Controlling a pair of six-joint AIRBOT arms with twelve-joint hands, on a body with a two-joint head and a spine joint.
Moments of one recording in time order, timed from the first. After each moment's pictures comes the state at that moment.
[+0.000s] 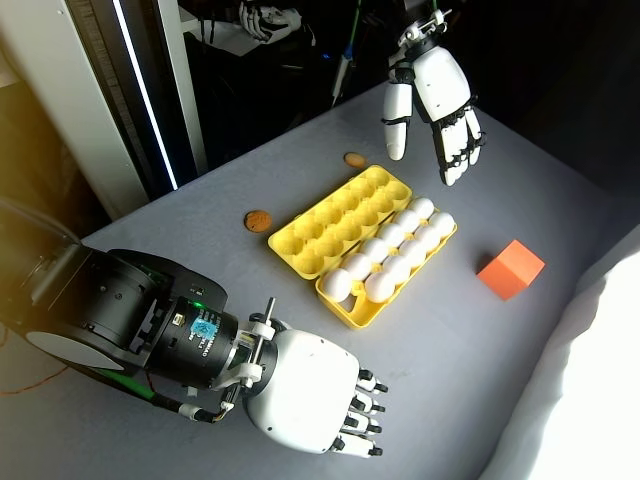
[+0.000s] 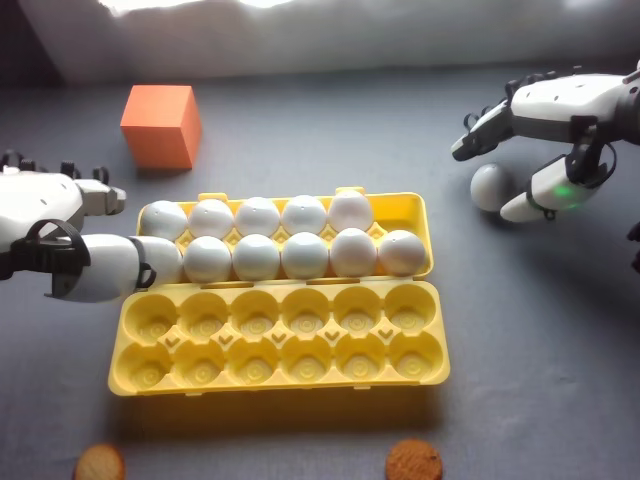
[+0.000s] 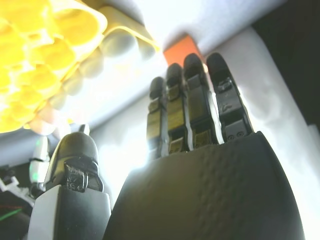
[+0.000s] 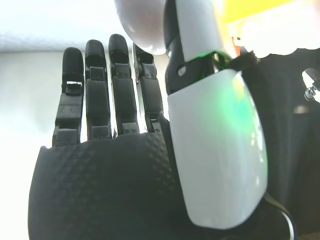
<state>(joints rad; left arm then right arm) 0.26 -0.71 0.61 -1.57 -0.75 2.24 -0.24 -1.21 1.45 0.06 0.12 -0.72</state>
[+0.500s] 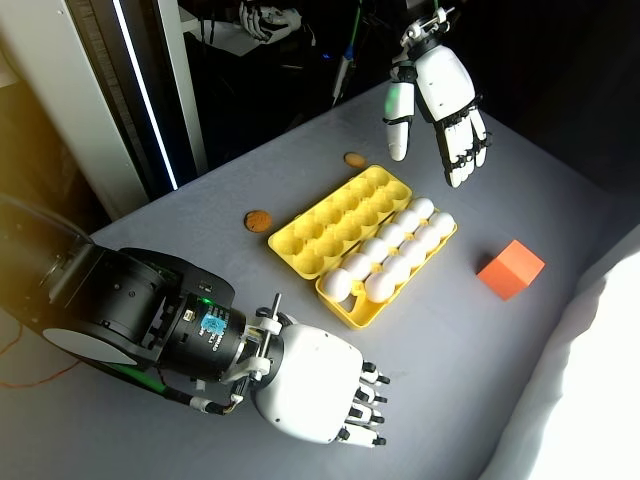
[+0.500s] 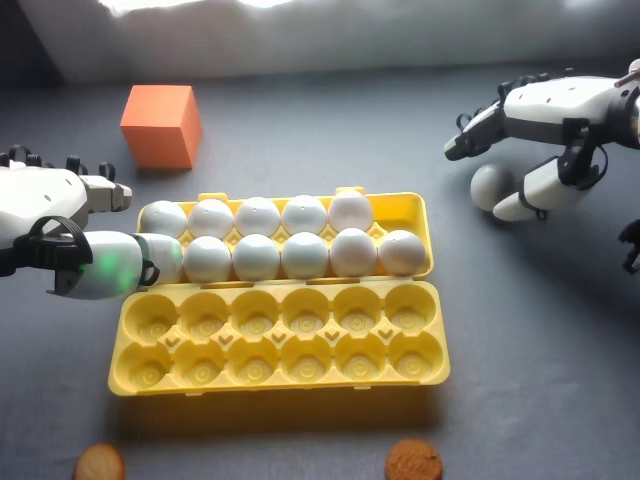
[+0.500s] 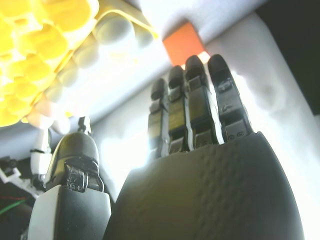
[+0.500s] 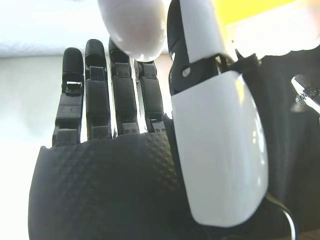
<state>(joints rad) 0.26 -0.71 0.62 -1.56 -0.73 2.24 -0.25 -1.24 1.48 0.06 0.14 -0.72</state>
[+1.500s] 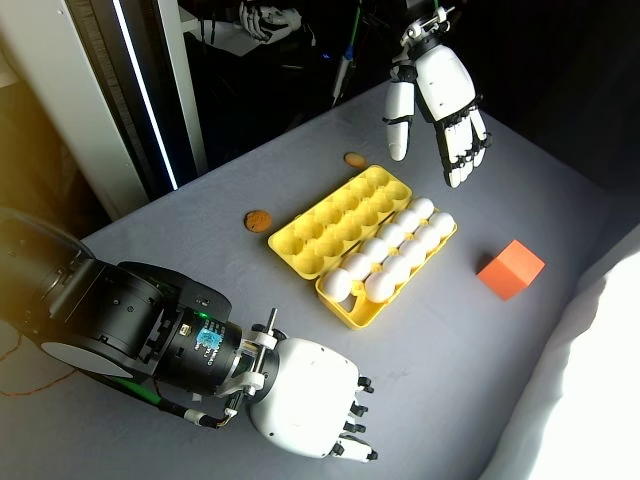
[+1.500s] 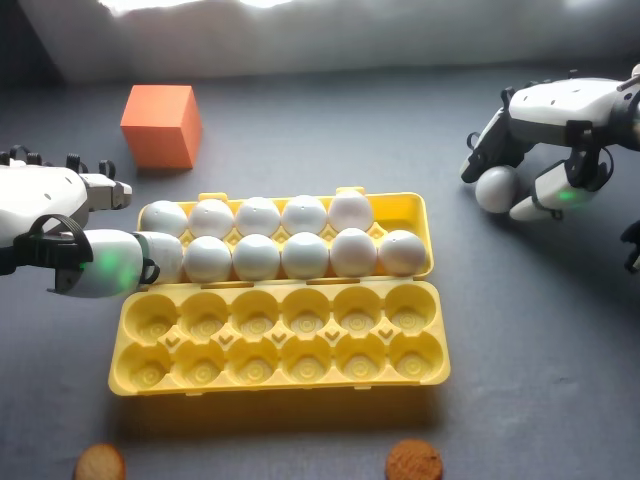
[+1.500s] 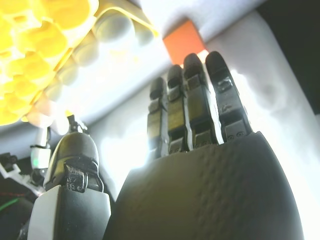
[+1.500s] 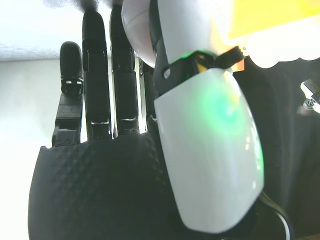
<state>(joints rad) 0.25 -0.71 0.62 -1.56 -0.73 2.24 -0.27 -1.24 1.50 0.07 0.16 -0.72</state>
